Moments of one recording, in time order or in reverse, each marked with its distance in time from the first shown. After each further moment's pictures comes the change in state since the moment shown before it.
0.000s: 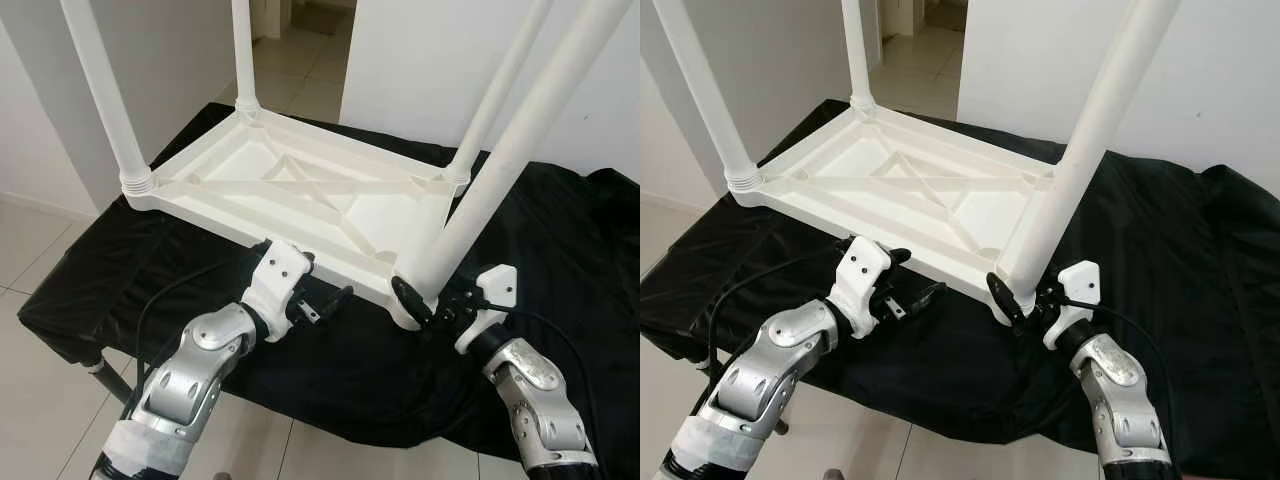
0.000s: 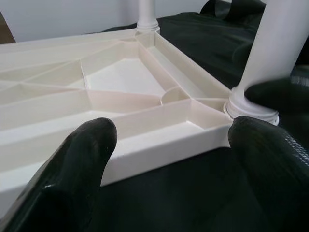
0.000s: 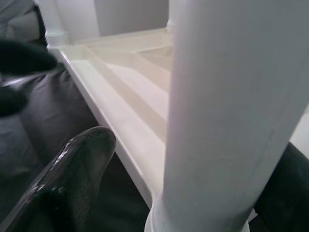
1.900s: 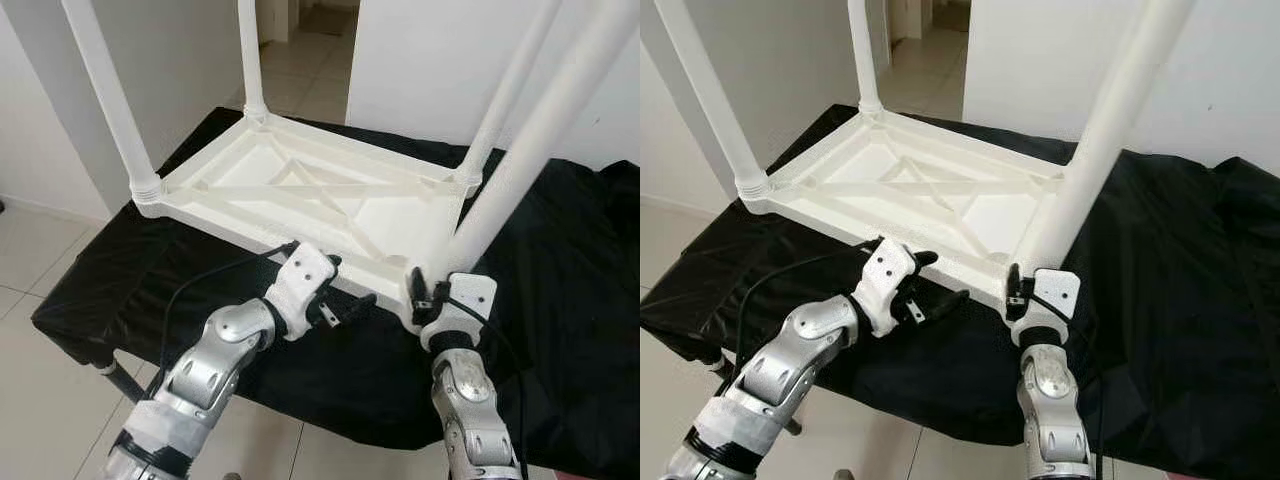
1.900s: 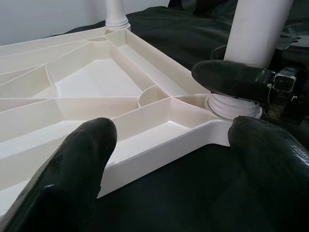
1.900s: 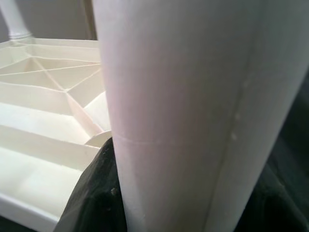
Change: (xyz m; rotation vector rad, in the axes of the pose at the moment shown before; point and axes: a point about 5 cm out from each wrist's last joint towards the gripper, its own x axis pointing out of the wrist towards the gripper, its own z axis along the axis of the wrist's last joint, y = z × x) left arm 0.017 -0.015 -0.009 0.008 -0.012 -0.138; right arm 0.009 0.032 -0.011 0.075 -0.018 -0.787
